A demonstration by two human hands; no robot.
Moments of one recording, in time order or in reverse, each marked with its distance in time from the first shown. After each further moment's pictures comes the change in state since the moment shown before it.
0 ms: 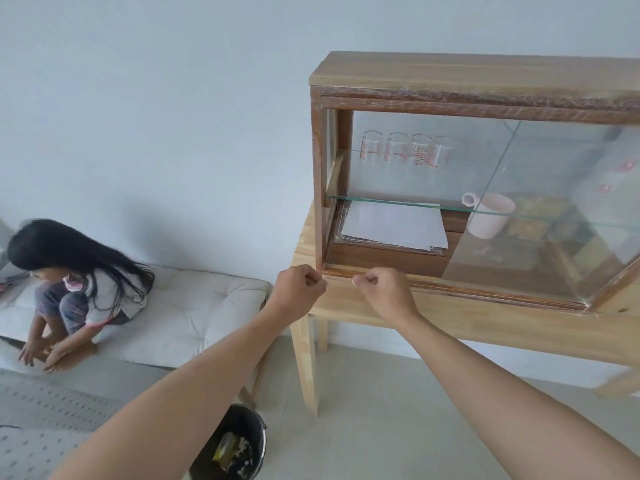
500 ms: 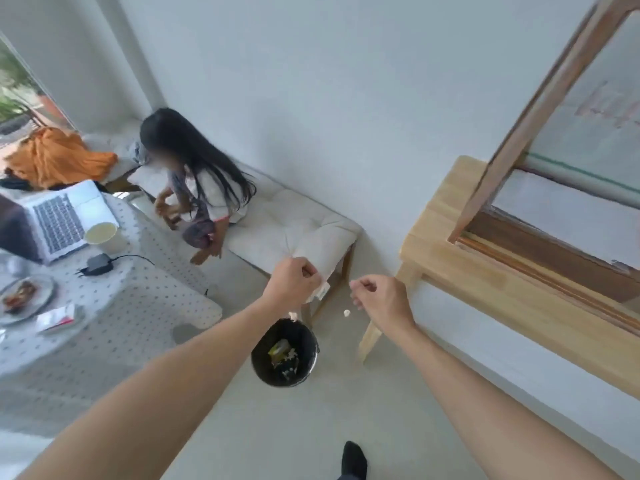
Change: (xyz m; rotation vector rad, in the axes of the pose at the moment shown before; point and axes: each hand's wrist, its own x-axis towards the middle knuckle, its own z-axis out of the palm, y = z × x) left_hand -0.125 -0.191 -0.075 -0.038 0.177 -0.445; right_hand -0.078 -0.044 0.199 0.156 -0.448 -0.177
